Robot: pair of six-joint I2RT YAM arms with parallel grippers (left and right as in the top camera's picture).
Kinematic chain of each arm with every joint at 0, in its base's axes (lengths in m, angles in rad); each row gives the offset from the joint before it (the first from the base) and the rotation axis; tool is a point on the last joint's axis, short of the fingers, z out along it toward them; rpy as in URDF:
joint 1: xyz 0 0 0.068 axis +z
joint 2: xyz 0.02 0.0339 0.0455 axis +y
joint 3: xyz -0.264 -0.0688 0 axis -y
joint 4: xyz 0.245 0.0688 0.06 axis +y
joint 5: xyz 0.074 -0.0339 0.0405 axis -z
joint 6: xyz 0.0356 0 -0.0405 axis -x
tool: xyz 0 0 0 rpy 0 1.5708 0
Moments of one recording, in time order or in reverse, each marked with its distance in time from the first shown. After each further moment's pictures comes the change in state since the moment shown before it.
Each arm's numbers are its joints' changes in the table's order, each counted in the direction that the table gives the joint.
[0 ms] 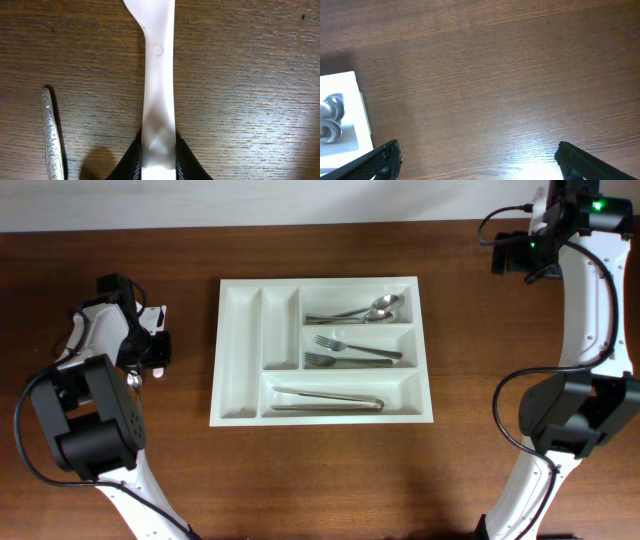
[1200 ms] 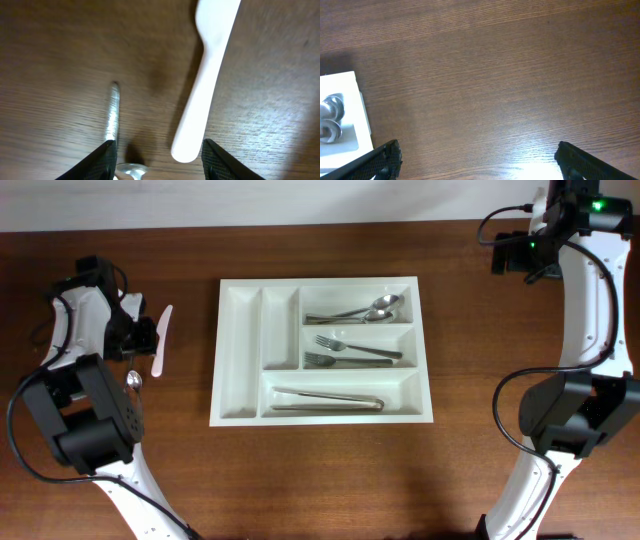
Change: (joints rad) left arm 0.032 0.048 0.204 0.185 -0.032 0.006; right arm 0.000 0.000 0.000 0.000 0.000 0.000
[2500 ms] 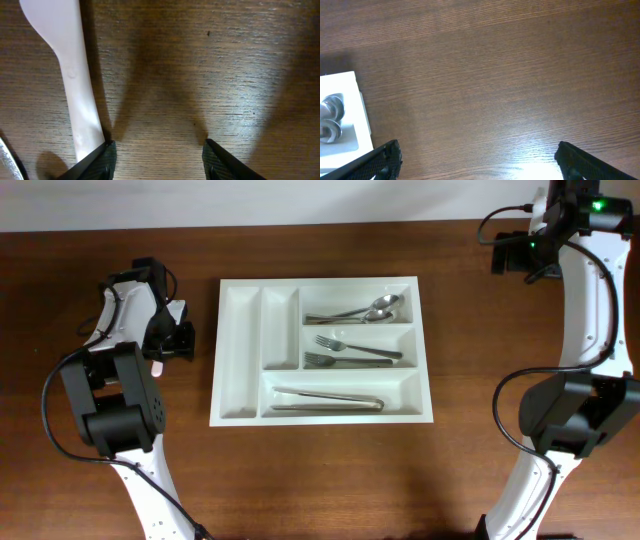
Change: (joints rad) left arm -0.152 0.074 0.020 0.043 -0.027 0.077; right arm 0.000 0.000 0.000 0.000 0.000 0.000
